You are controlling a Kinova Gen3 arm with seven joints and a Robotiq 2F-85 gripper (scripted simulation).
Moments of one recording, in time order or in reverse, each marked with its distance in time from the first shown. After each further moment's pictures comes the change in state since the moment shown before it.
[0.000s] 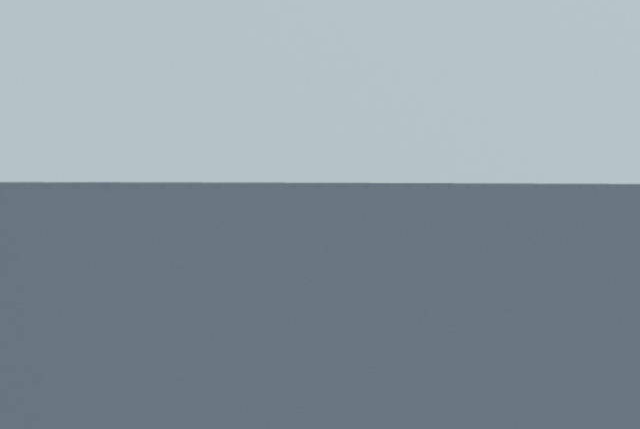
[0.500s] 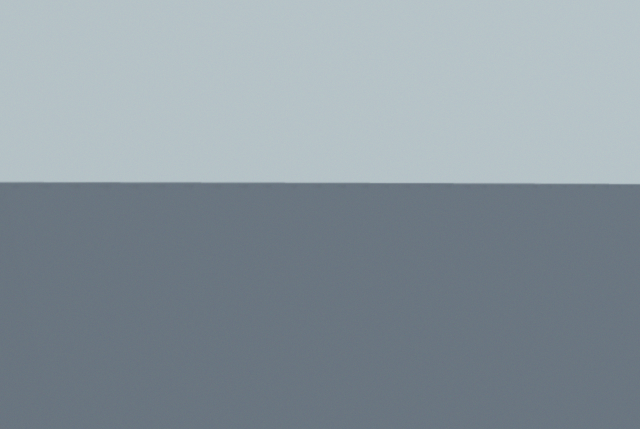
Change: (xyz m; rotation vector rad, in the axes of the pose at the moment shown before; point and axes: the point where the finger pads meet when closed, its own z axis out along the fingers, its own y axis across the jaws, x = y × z) arm 0.000 0.000 0.001 0.000 0.000 0.000
